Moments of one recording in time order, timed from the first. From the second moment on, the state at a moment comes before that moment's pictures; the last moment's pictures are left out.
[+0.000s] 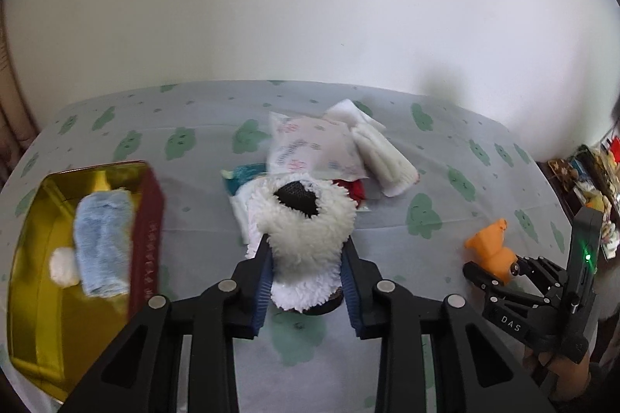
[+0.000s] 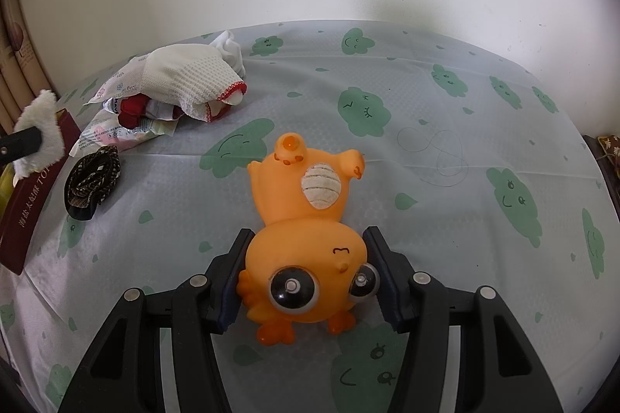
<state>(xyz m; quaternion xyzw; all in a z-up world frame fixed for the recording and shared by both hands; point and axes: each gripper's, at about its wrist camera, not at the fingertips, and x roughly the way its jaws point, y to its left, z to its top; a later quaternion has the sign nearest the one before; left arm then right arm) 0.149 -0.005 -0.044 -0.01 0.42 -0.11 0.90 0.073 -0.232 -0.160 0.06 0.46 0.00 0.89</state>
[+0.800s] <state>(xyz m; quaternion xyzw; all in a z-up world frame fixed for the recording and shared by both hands) 0.115 0.148 -0.026 -0.04 0.43 0.03 0.90 0.074 -0.231 -0.161 0.06 0.46 0.00 0.89</state>
